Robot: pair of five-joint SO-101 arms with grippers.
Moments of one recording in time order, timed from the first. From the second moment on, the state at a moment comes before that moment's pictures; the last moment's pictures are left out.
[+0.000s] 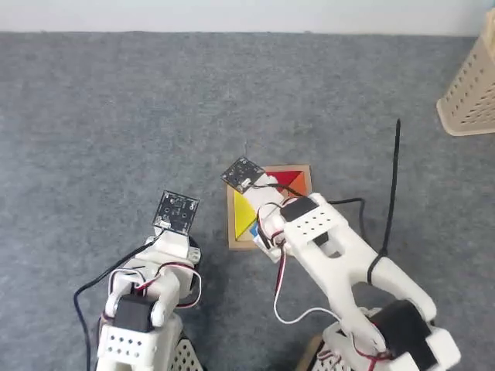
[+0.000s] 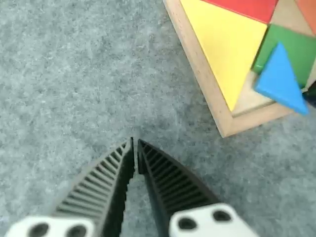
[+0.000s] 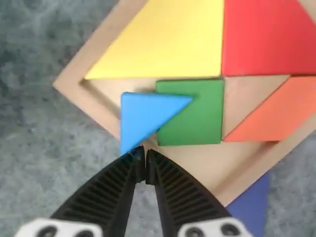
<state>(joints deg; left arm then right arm) 4.7 -103.4 97.5 72.0 -0.7 -35.9 -13.4 47.7 52.1 15.3</state>
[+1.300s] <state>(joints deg) 4.7 -103.4 97.5 72.0 -0.7 -21.5 -22.3 43.6 63.9 13.4</state>
